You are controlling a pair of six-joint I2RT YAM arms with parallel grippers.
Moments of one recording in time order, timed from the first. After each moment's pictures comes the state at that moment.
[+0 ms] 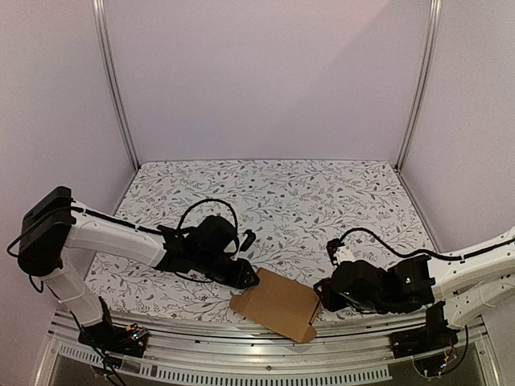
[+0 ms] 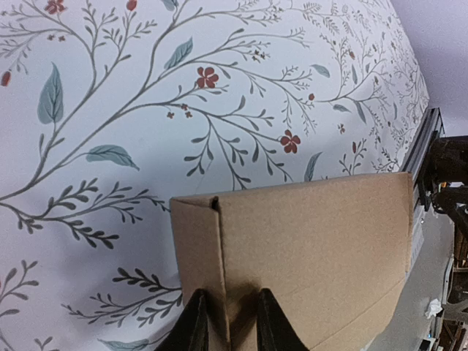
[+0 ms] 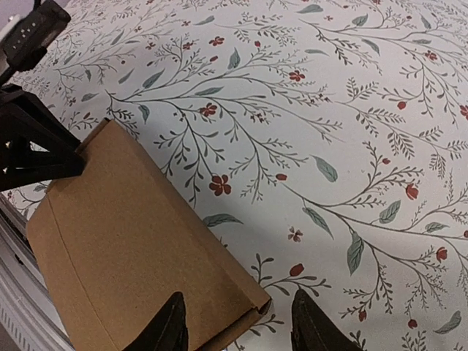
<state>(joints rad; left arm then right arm) -1.01 1.64 0.81 -0.04 0.19 -0.67 1.36 1.23 0.64 -0.31 0.55 0.90</state>
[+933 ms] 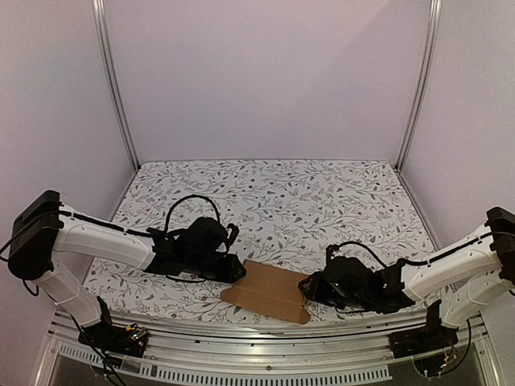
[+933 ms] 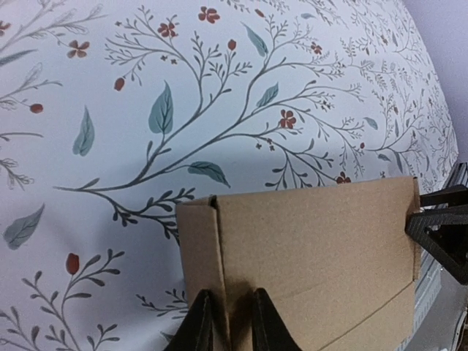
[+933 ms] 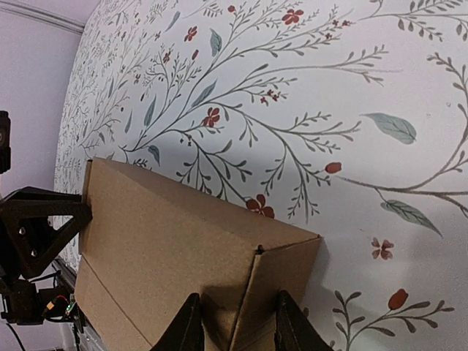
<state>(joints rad) -1.02 1.57 0.75 -0.04 0.02 -0.75 1.24 1.42 0.48 0.19 0.32 1.33</state>
